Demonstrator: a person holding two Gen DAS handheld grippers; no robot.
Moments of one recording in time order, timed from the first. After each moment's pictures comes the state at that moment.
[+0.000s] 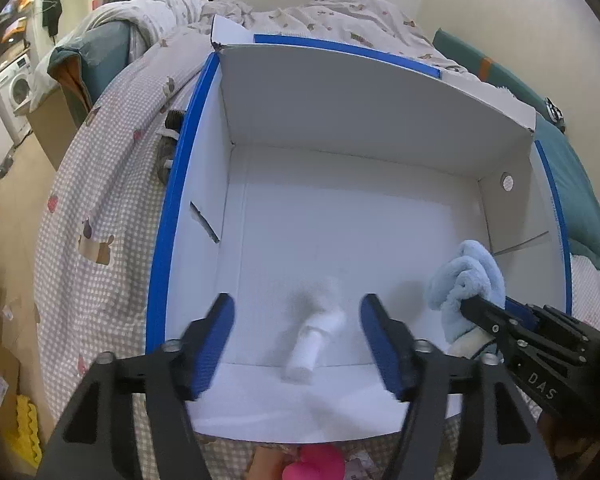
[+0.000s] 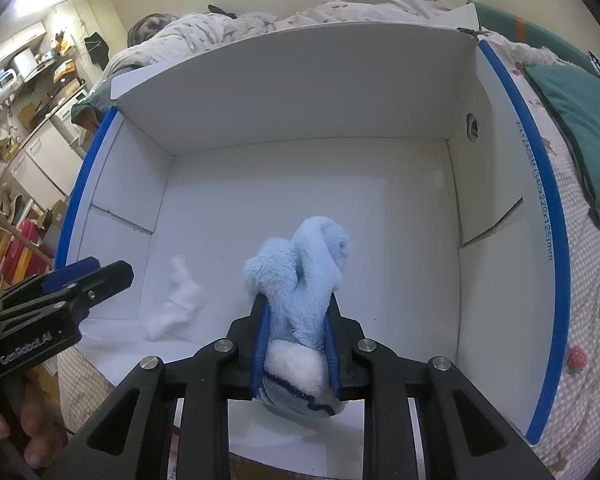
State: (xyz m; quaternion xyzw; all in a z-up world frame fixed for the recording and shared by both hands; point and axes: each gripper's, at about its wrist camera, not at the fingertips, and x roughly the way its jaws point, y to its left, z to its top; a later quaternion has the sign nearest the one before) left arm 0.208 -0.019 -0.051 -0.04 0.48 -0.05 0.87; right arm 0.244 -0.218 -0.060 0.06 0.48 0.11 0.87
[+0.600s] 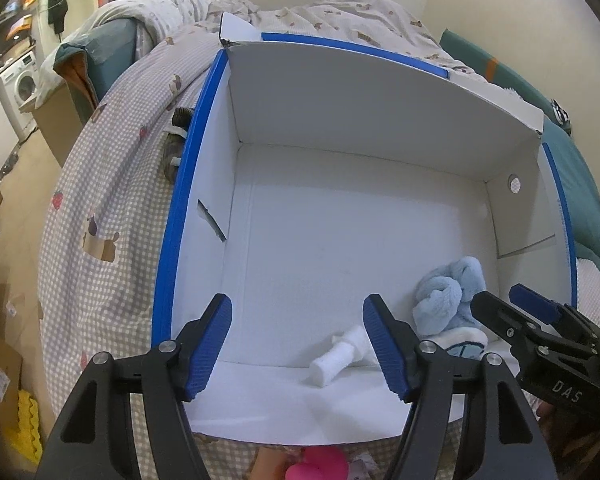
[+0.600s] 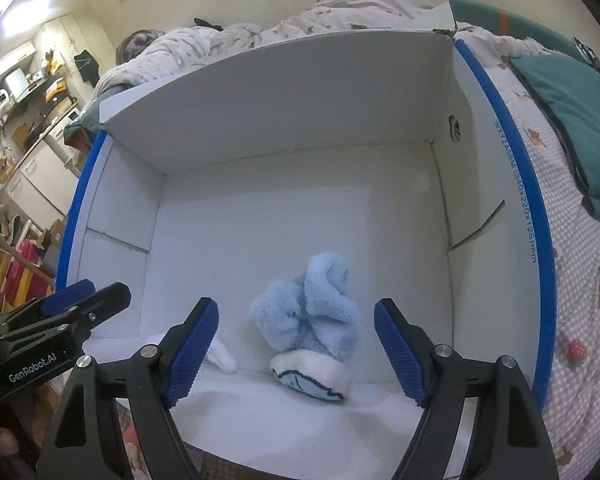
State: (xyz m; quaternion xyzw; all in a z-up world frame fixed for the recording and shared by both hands) left arm 0.209 -0.018 -0.052 -0.04 0.48 -0.04 0.87; right arm 0.245 -0.229 -0.056 0.09 0.47 0.10 0.87
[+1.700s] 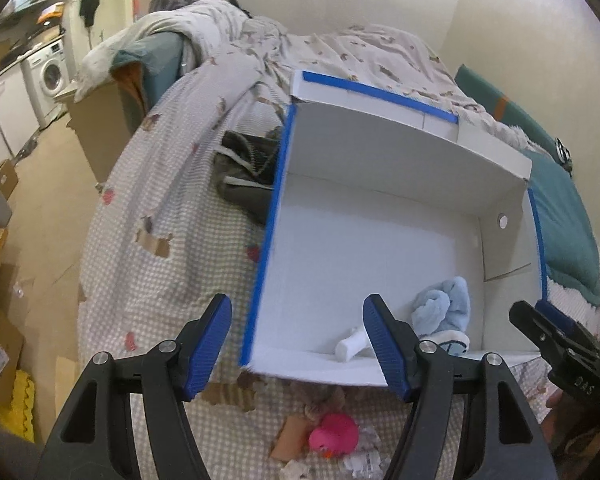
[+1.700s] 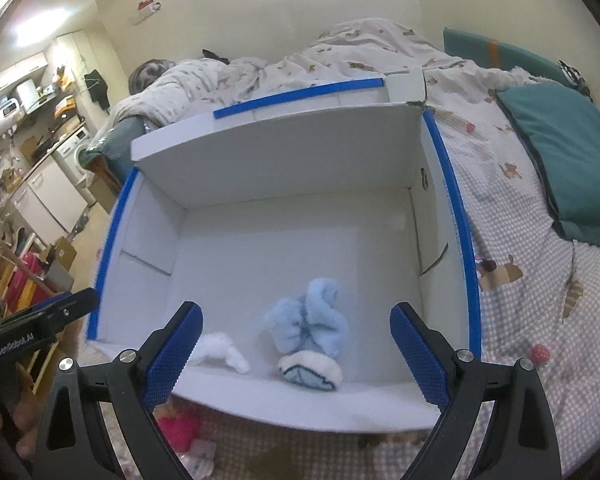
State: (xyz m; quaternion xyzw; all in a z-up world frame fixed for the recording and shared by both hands) left arm 0.165 0.029 -0.001 -0.08 0.45 -0.01 0.89; right arm 0.209 -0.241 -0.003 0.08 0.42 0.10 0.90
